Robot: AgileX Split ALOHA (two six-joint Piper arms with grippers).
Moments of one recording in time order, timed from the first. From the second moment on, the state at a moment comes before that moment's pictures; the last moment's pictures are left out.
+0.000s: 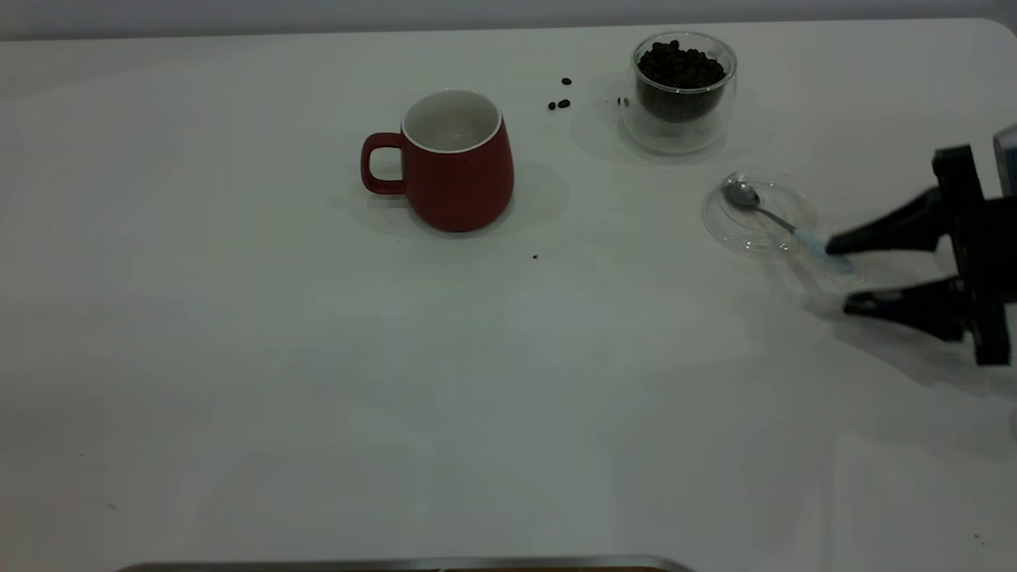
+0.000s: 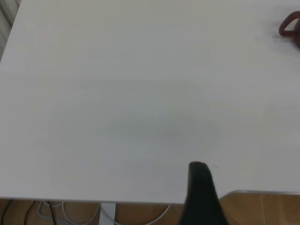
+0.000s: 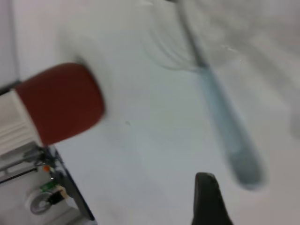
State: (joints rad) left arm 0.01 -0.02 -0.49 0.04 1.14 -0.04; right arm -0.30 2.49 -0.86 1.64 0.92 -1.23
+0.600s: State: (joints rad) left arm 0.01 -0.02 -0.49 0.04 1.14 -0.04; right arm -0.34 1.93 -0.78 1.00 0.68 -0.73
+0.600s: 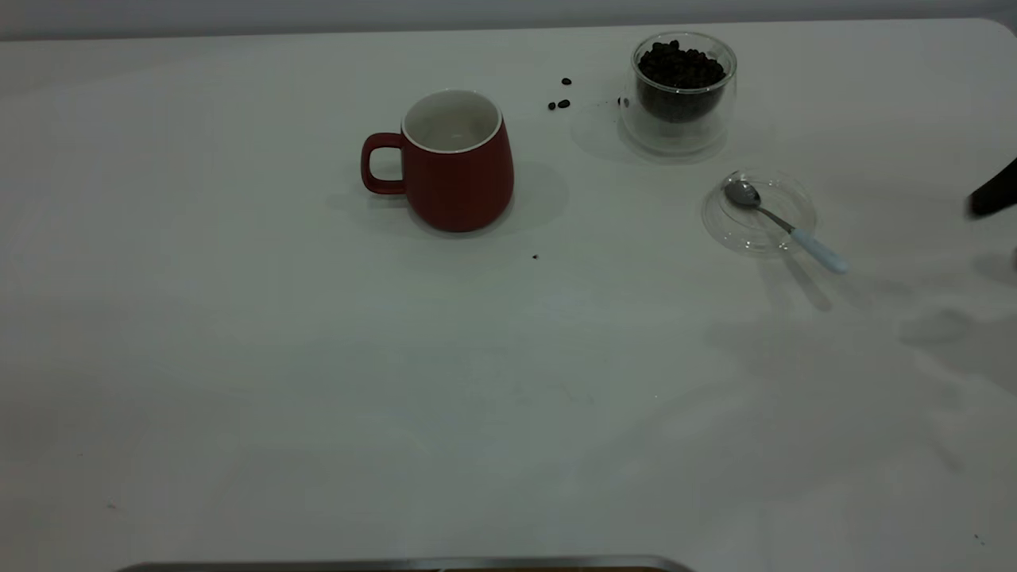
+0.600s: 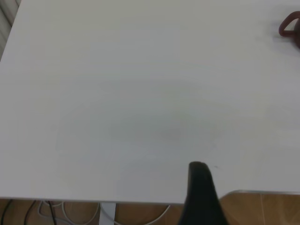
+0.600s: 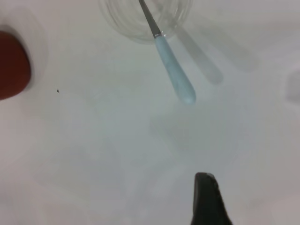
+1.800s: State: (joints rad) left arm 0.01 -0.02 -0.49 0.04 1.14 -0.04; right arm -0.34 0.55 -0.76 0.25 1.23 -0.42
